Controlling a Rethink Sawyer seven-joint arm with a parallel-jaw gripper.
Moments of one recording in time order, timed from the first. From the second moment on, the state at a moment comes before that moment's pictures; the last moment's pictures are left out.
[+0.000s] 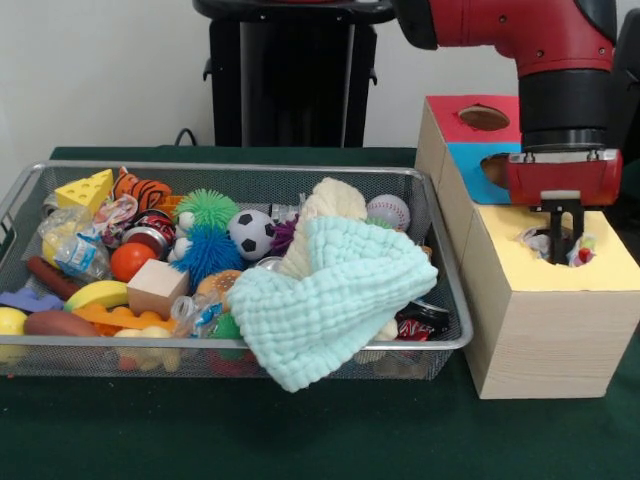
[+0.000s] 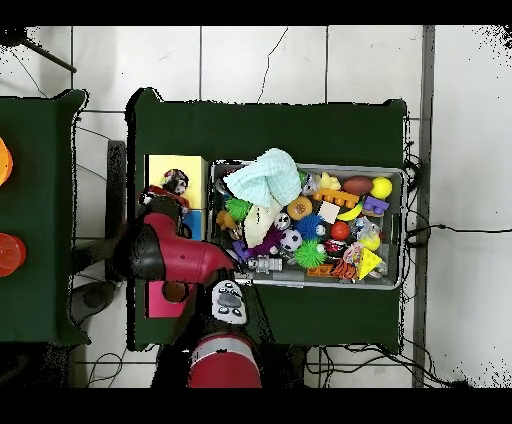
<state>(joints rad) 0.08 -0.53 0.06 1.83 0.34 -0.32 1.99</state>
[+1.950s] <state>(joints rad) 0.02 -0.53 0.11 1.84 0.31 -0.32 1.99</state>
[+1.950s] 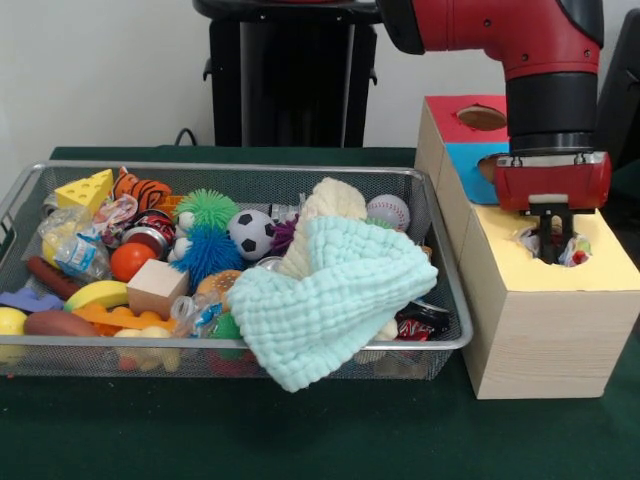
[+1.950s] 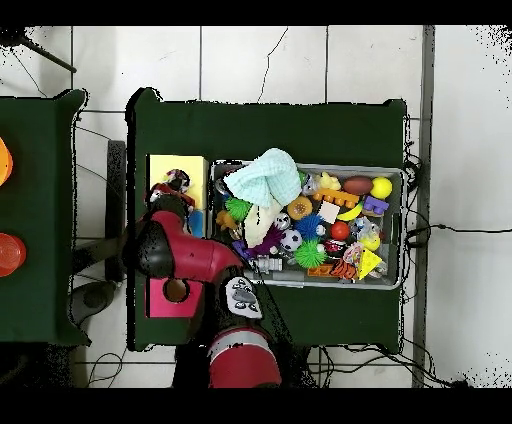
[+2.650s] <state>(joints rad) 0.20 -0.49 -0.20 1.44 0.30 0.57 1.99</state>
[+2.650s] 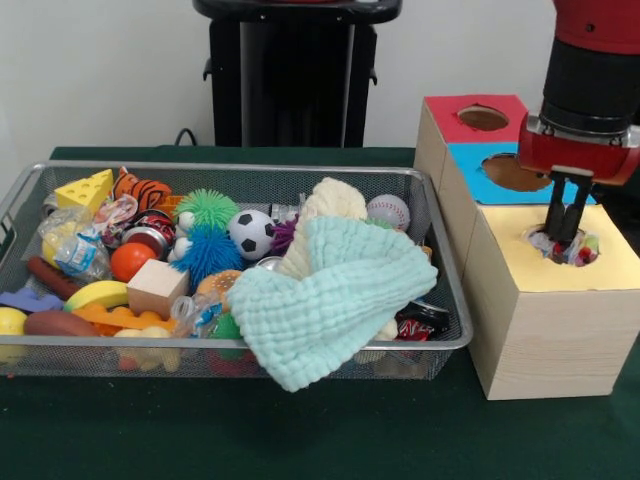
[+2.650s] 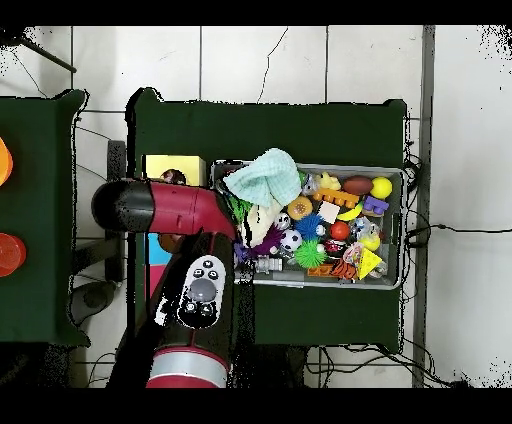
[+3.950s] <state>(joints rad) 0.05 -0.56 -0.19 1.45 0.25 0.68 1.99</state>
